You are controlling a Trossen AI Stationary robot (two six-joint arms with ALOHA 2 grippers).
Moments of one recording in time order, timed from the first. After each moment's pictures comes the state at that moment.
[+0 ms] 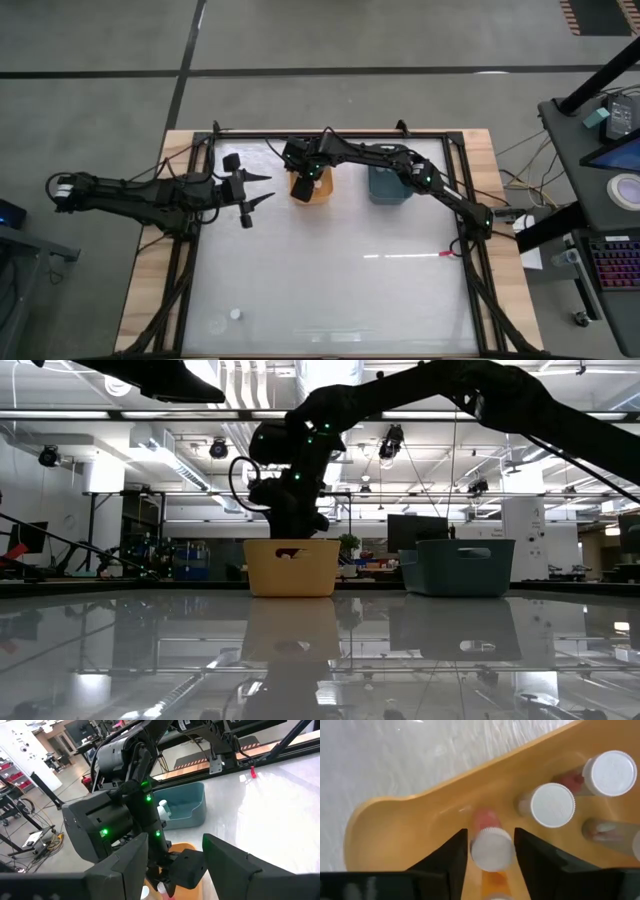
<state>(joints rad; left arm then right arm) -0.07 0.74 0.65 -0.11 -0.41 0.30 -0.29 2.49 2.35 -1.06 -0.06 0.04</state>
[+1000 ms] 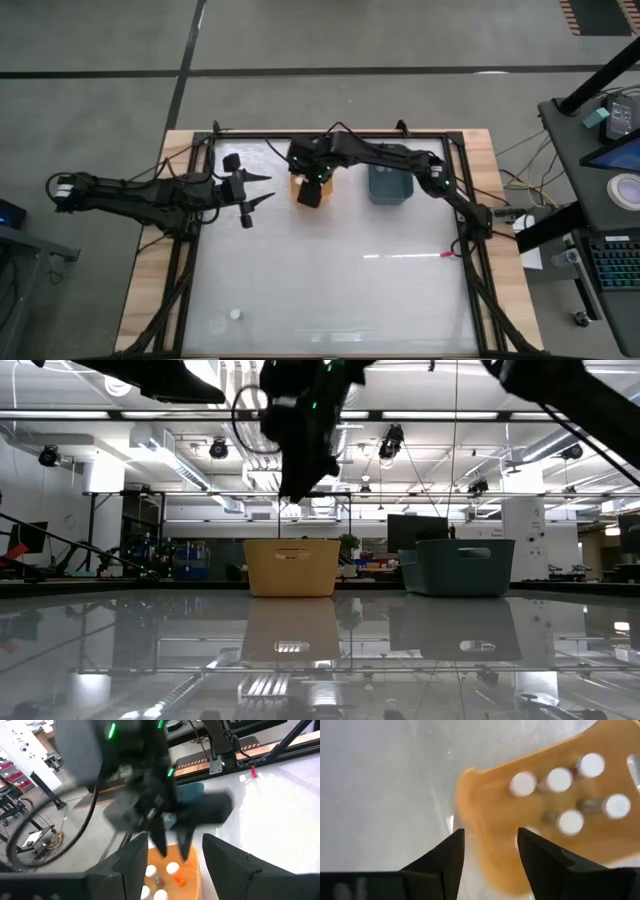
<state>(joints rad) -0.07 0.74 0.65 -0.11 -0.41 0.29 -0.21 2.31 2.36 -1.21 -0.06 0.05</state>
